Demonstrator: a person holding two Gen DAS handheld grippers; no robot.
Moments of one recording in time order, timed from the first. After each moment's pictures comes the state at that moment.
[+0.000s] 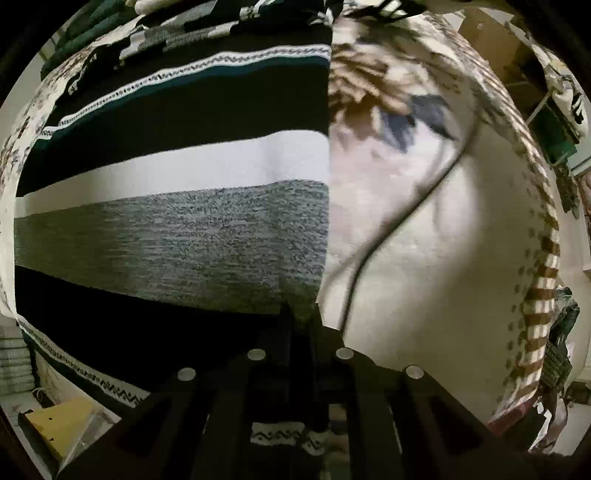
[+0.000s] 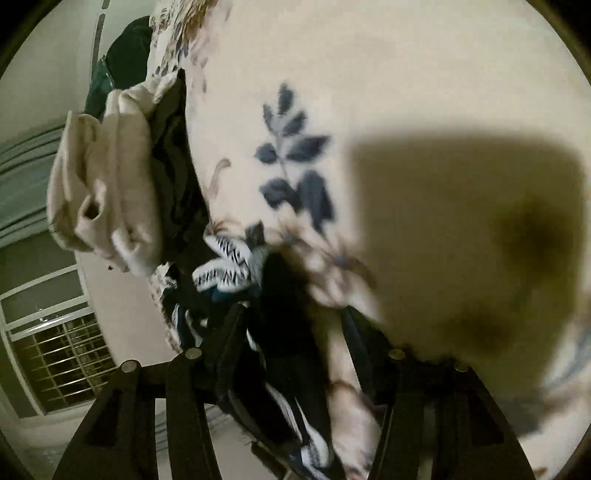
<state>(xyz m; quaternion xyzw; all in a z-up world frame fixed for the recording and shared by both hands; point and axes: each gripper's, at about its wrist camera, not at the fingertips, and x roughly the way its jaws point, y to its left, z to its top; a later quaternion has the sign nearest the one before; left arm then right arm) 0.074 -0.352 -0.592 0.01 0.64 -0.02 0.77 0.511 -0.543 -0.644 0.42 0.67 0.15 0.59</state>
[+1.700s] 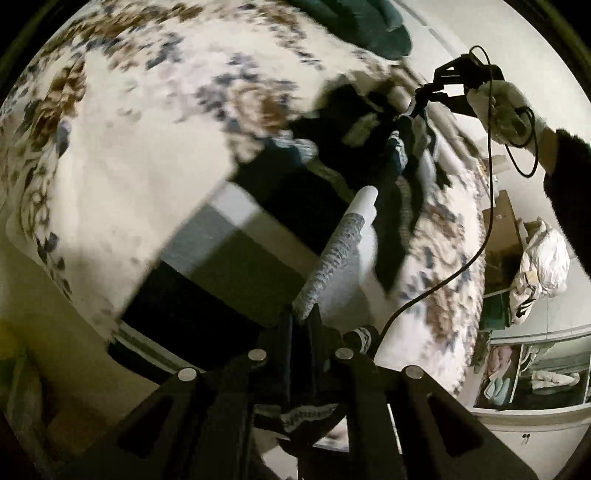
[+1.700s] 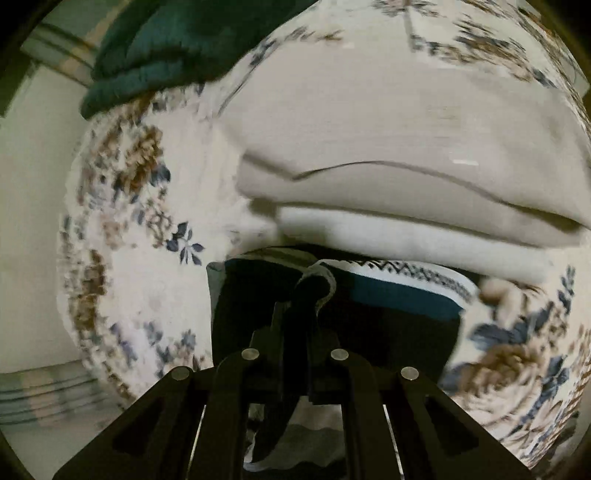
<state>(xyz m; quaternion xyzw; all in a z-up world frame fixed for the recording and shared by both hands) 0.066 0.065 -0.521 -0.33 0.56 0.01 0.76 0.571 -0.083 -0.467 0.06 0.69 0.12 0.71</state>
